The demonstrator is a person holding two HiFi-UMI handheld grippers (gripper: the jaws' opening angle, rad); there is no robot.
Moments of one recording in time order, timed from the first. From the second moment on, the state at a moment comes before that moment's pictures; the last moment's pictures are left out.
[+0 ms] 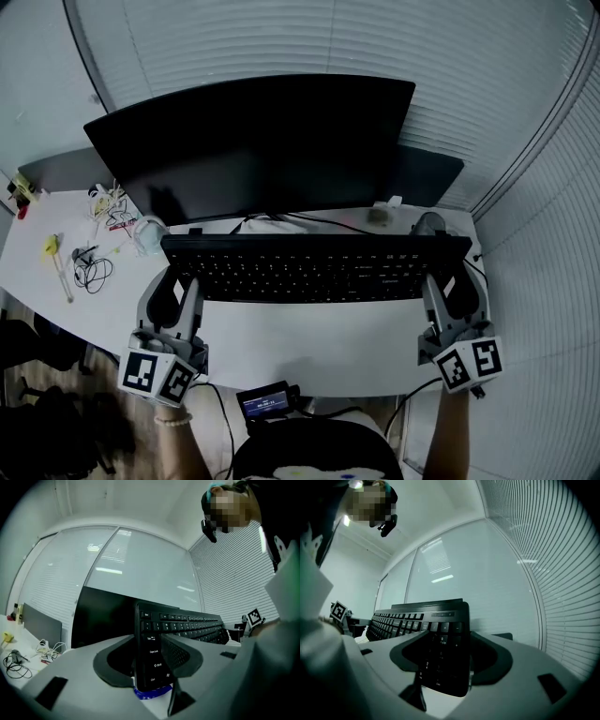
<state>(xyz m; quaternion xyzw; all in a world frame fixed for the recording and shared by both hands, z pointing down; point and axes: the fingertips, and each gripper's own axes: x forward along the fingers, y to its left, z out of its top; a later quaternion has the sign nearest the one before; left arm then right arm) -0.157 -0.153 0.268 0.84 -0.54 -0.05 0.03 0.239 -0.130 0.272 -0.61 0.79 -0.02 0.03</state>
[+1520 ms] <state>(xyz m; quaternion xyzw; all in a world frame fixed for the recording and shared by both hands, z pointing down) -0.158 -0.141 0.232 0.83 -0.55 -0.06 0.01 0.240 -0.111 0.224 -0.61 0.79 0.02 0.04</state>
